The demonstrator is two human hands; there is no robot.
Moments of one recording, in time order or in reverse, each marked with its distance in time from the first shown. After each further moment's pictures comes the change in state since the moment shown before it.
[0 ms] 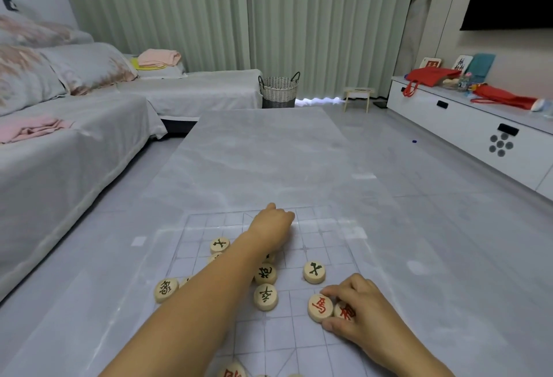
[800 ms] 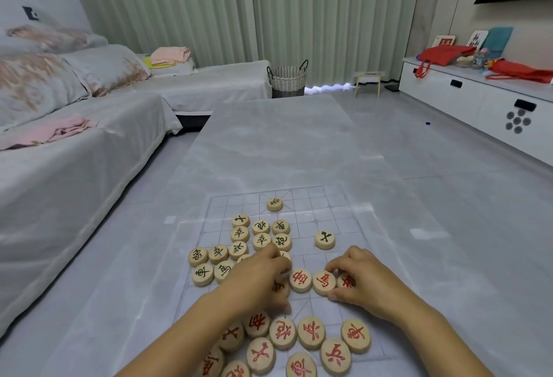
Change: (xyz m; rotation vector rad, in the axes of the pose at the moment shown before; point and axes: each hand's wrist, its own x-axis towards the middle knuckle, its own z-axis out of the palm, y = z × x) left_hand -0.176 0.025 -0.022 -0.207 -0.158 0.027; right_hand -0.016 -0.019 -0.003 -0.044 -0.093 -0.021
